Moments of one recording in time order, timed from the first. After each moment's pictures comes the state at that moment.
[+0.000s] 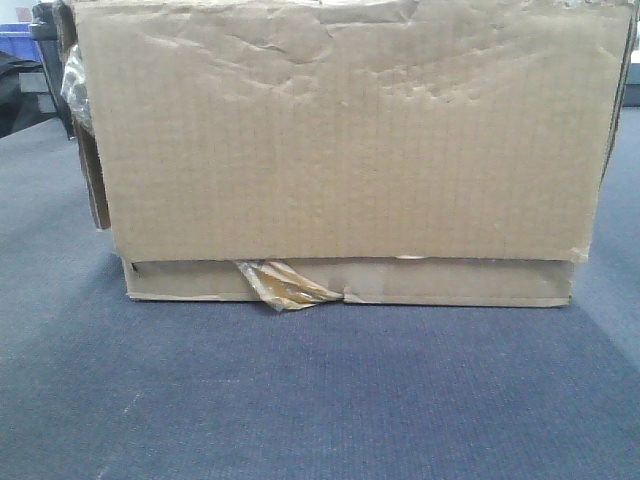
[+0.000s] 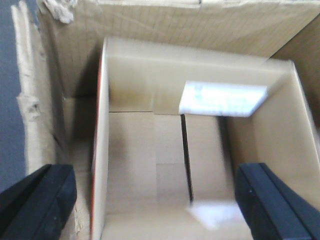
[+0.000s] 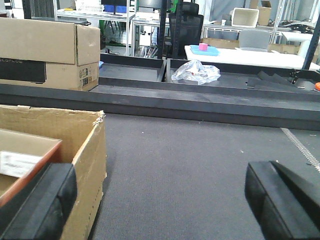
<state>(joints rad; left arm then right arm) -0.42 1.85 -2.07 0.03 1.07 -0.31 0.04 0.66 -0.74 0.07 0.21 -0.09</state>
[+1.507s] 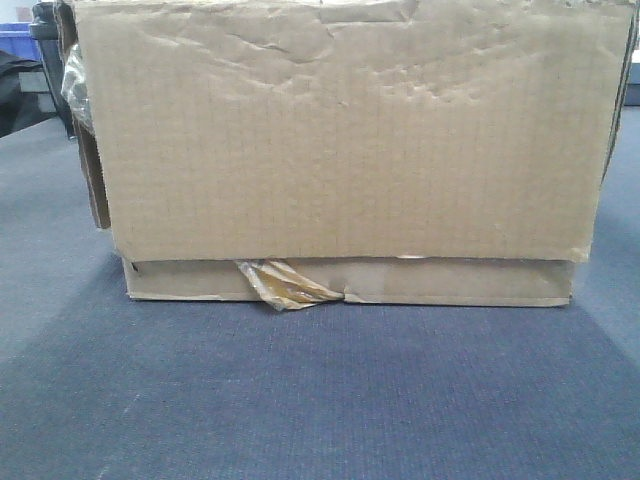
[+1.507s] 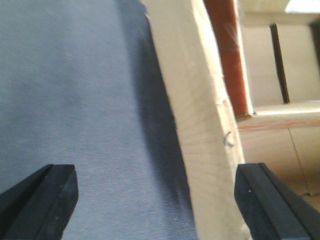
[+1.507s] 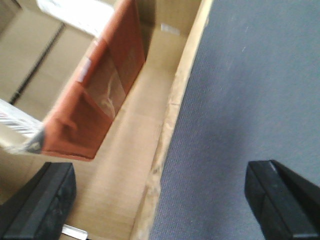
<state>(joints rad) -0.20 1.68 -1.79 -0.05 1.23 0.00 0.27 1.54 -1.54 0.11 1.03 -0.09</state>
